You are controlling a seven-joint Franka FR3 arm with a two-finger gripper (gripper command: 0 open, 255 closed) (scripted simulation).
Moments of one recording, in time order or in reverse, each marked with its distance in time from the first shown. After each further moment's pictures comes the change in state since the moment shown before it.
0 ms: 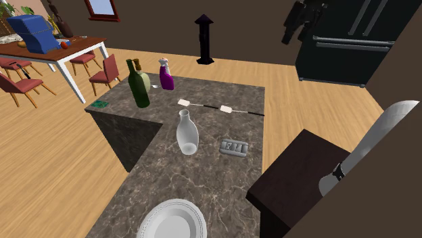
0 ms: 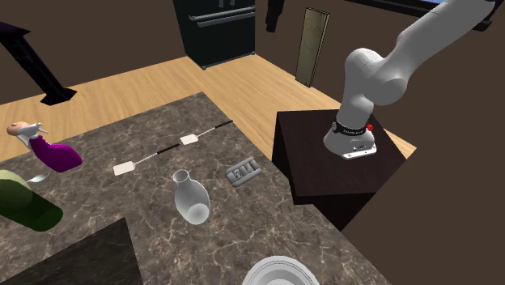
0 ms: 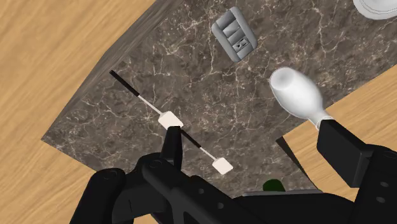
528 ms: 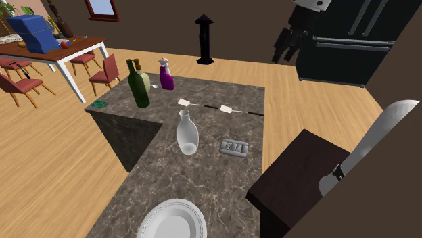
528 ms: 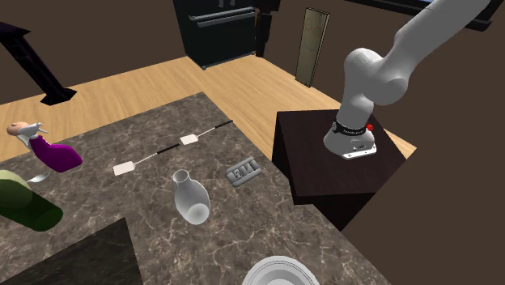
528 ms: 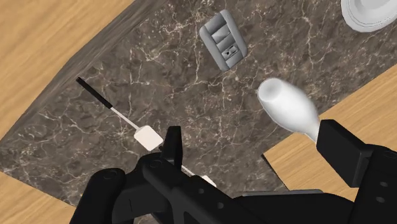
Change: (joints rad) arm 0.034 0.083 -0.128 -0.130 0.064 0.166 -0.156
